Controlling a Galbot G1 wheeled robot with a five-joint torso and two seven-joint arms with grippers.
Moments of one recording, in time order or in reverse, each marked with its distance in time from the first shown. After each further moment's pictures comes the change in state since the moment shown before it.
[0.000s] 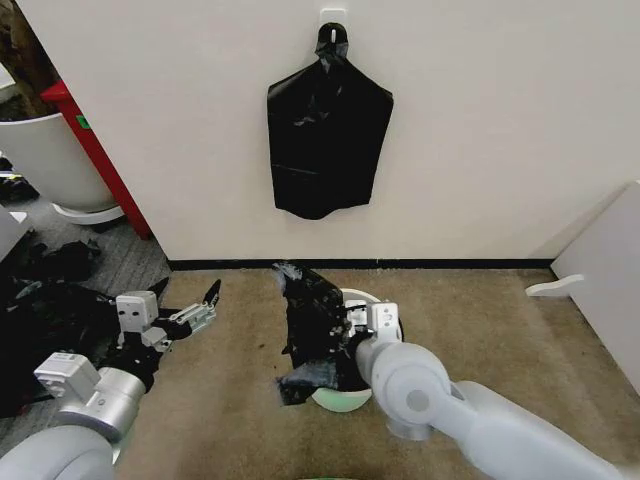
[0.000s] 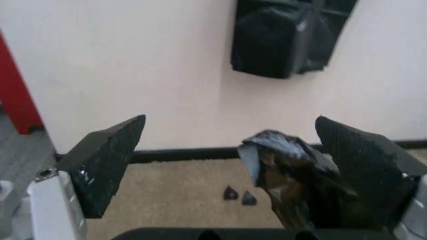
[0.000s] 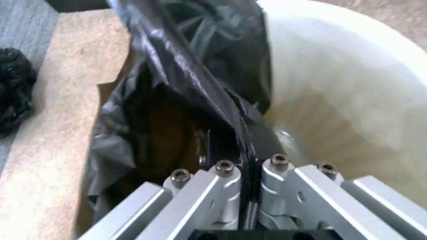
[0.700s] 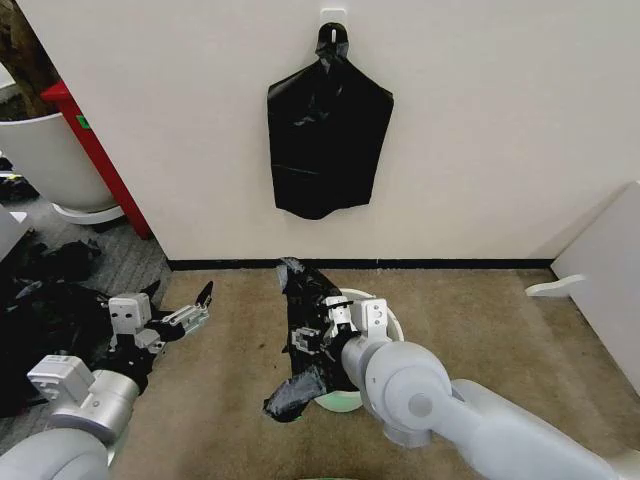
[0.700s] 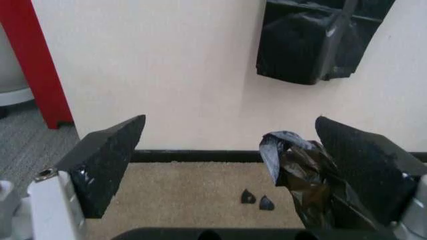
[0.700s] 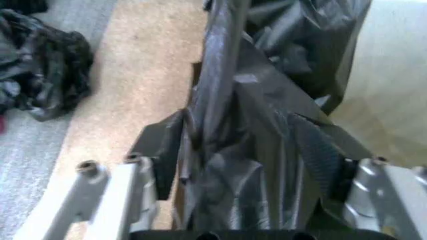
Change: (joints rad) left arm 0.011 -0.014 -0.047 0.000 -0.024 -0.008 -0.043; right arm 0.048 0.090 -0.059 -0.011 0.044 -0.030 -0.023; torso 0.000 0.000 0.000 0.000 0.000
